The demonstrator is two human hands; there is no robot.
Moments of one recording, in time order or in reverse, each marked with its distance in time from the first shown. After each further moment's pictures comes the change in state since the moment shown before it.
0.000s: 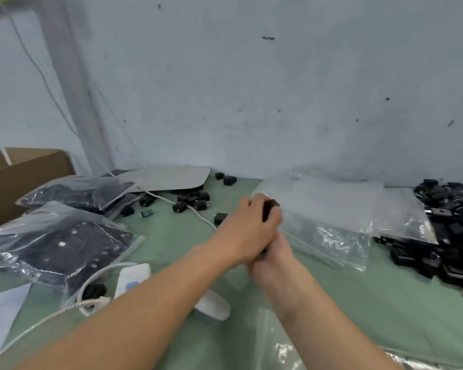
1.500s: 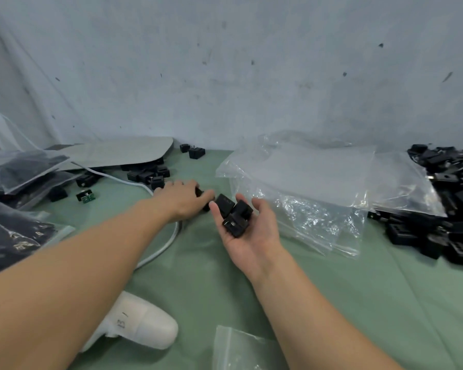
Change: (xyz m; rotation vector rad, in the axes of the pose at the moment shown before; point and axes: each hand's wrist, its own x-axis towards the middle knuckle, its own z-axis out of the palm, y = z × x) left_hand 0.116 -0.138 0.041 0.543 -0.180 -0.286; right_hand 0.080 -0.043 -0.053 -0.042 0.030 0.087
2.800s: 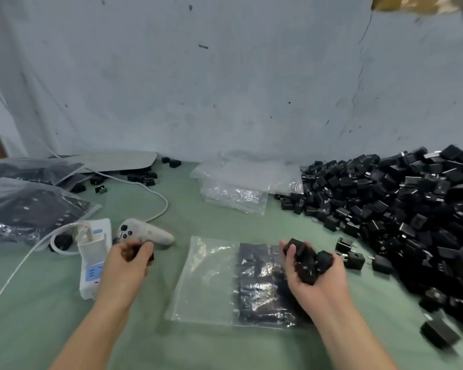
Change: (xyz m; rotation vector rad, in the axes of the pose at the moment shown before) left_hand -0.377 0.009 -0.041 -1.330 0.264 -0.305; right_hand -0.331 -0.059 -0.079 0.192 0.154 -0.300
